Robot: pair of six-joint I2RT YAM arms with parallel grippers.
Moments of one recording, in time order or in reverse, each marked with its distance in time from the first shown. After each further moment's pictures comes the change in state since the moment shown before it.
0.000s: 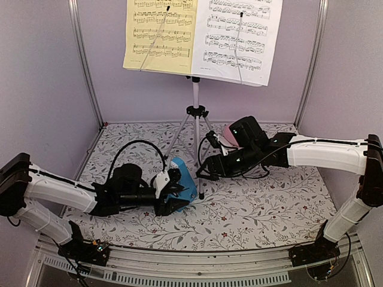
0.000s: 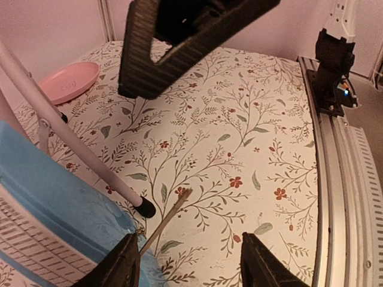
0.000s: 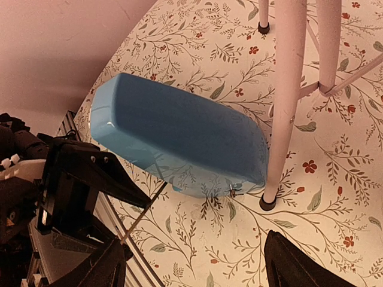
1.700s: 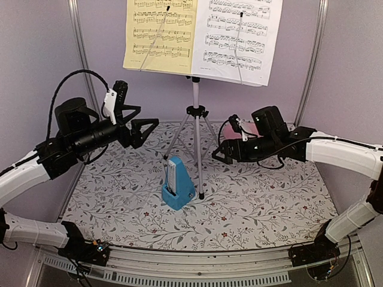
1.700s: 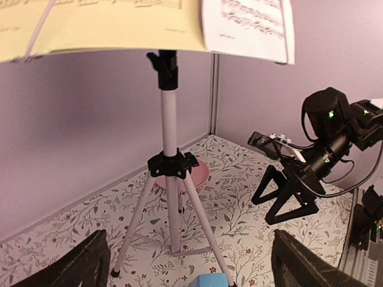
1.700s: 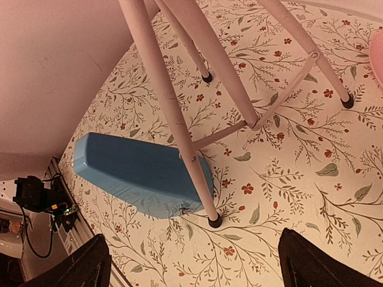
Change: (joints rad) left arm 0.224 -0.361 0.484 -0.534 -0.130 -0.100; right arm -0.126 -0.125 -0.041 0.001 0.091 -0.002
